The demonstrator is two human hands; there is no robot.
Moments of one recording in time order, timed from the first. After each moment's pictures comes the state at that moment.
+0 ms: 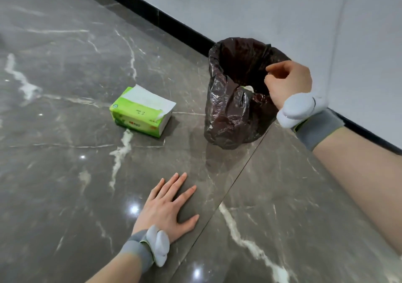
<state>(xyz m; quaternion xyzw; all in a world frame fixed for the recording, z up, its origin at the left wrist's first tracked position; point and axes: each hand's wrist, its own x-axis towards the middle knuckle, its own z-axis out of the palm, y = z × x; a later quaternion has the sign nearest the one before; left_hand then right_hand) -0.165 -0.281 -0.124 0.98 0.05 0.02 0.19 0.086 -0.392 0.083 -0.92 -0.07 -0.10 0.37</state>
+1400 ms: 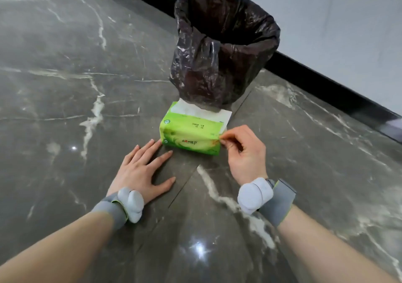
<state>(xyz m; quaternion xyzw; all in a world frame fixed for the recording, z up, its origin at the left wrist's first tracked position) -0.167 -0.290 -0.130 0.99 0.05 0.04 0.15 -0.053 -0.495 -0.055 -0.84 -0.25 -0.11 0.46</state>
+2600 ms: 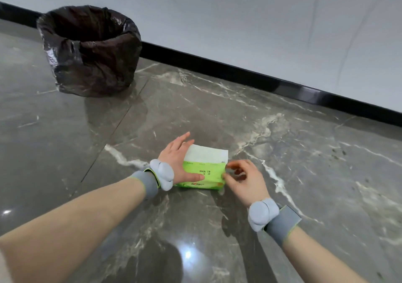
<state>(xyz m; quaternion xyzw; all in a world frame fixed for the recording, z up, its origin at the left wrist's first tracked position) -0.151 -0.555 -0.054 0.95 -0.16 -0.11 0.26 -0.200 -0.761 -0.038 -0.92 0.02 -0.01 0.38</state>
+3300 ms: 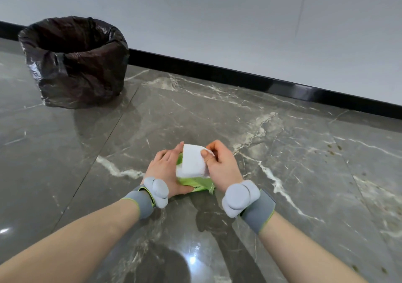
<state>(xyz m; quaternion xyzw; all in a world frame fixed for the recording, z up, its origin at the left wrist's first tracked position) -0.152 -0.554 -0.075 0.95 -0.12 -0.07 0.27 -0.174 -0.706 0.000 -0.86 0.03 0.00 0.51</state>
